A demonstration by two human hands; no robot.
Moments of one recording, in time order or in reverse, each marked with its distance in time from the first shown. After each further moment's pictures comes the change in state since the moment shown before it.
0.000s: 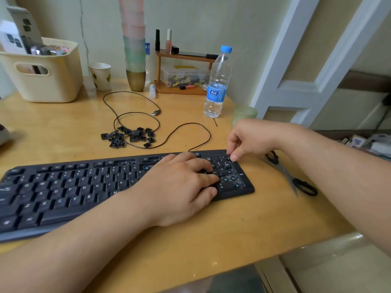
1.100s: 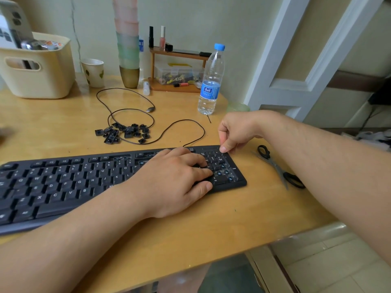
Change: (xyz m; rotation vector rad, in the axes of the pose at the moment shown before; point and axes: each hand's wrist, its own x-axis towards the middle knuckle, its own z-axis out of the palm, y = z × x) left_hand 0.000 -0.002 0.003 0.010 0.037 0.024; right_hand 0.022 -0.004 -0.004 0.252 -0.081 0.167
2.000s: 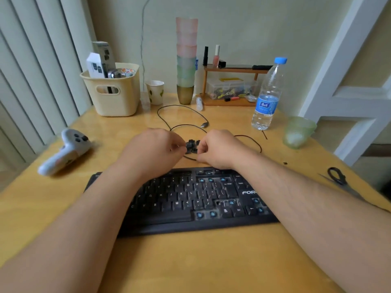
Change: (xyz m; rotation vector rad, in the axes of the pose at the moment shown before) left_hand -0.042 -0.132 -0.041 -0.103 0.198 -0.616; right_hand 0.044 -0.156 0.072 0.018 0.350 -0.304
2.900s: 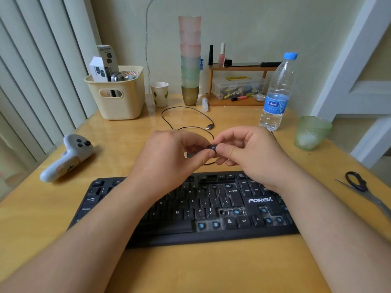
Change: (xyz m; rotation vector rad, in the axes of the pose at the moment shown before) left_hand -0.017 0.040 -0.001 -0.293 0.253 0.165; right_hand -0.052 0.030 -0.016 0.888 0.153 -0.180
